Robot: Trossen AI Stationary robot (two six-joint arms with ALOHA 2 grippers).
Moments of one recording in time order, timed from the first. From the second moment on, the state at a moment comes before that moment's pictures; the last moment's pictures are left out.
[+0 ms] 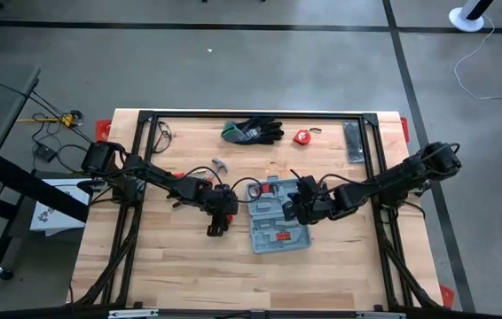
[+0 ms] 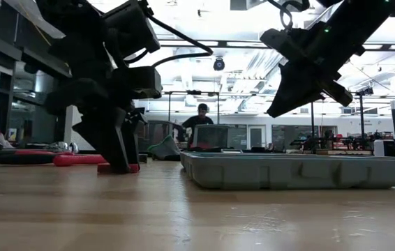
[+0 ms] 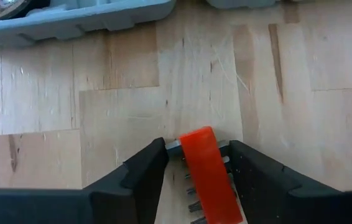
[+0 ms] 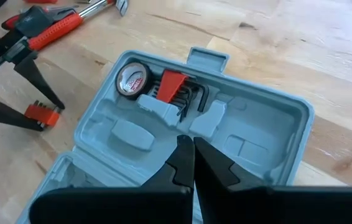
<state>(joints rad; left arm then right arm) -0.14 1.71 0.81 -0.19 0.02 -0.08 0.31 1.51 0.84 -0.37 0.61 1.20</state>
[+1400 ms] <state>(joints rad) -0.14 1.71 0.82 -0.23 0.03 -0.15 0.31 1.51 0.84 -0.37 0.61 1.20</state>
